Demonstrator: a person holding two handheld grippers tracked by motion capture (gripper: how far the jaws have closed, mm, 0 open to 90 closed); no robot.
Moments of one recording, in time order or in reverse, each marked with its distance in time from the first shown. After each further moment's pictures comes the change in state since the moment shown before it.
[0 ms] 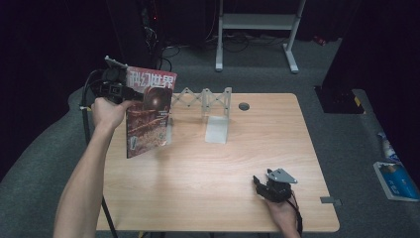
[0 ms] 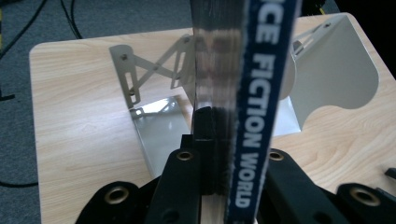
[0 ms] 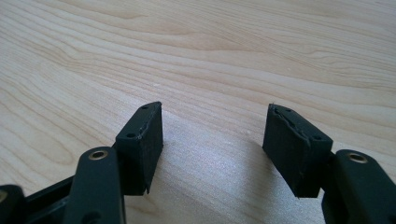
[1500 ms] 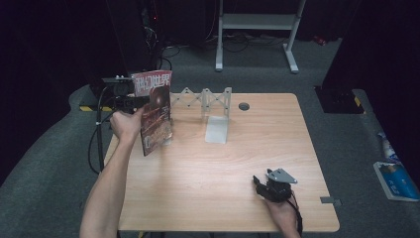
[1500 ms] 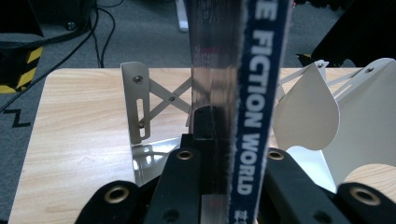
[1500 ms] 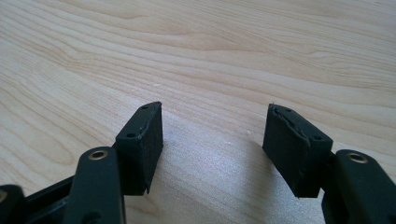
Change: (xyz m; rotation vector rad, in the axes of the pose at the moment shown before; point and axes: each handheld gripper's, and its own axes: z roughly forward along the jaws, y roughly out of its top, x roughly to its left) left arm 0.000 -0.029 0.055 -0.231 0.091 -0.057; right arm 0.000 0.000 0.000 0.002 -0.001 -0.004
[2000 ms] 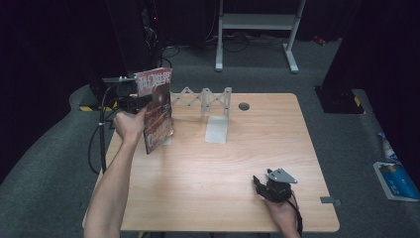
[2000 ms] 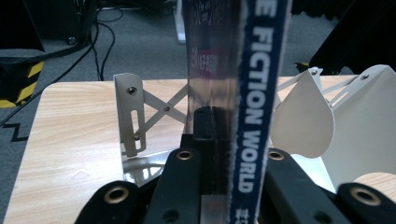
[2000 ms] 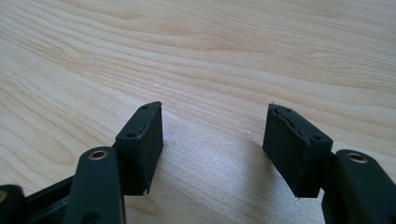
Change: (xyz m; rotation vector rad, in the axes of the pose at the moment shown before) left arm -0.005 -0.003 0.005 -0.051 -0.008 0.006; right arm 0.000 0.000 0.000 0.000 -0.001 0.000
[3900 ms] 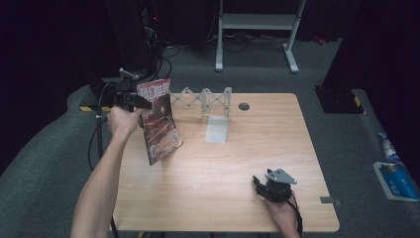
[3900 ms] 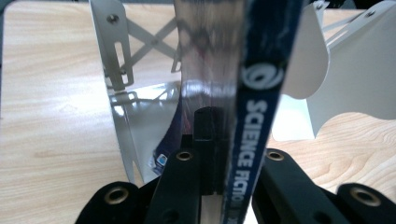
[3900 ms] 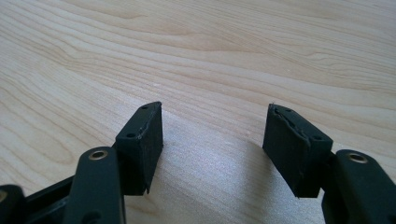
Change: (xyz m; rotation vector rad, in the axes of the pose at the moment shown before) left arm 0.003 0.019 -0.007 0.320 -0.053 -0.048; right arm 0.001 0.000 0.000 -0.004 -0.006 -0.008
